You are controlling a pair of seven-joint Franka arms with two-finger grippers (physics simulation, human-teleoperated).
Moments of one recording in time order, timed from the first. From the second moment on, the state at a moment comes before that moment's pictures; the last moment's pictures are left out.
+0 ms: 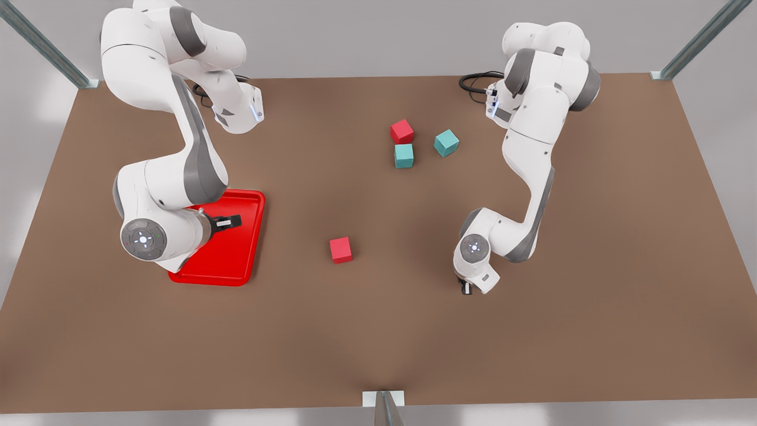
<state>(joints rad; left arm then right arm) -0.34 0.81 -0.07 -1.56 0.24 2.30 -2.09 0.10 0.47 0.16 -1.25 -0.04 1.28 0.07</state>
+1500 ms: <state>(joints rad) -0.54 1.04 -0.05 -1.48 1.42 1.67 -2.46 0.38 0.57 0.16 -1.25 -0.23 1.27 0.08</state>
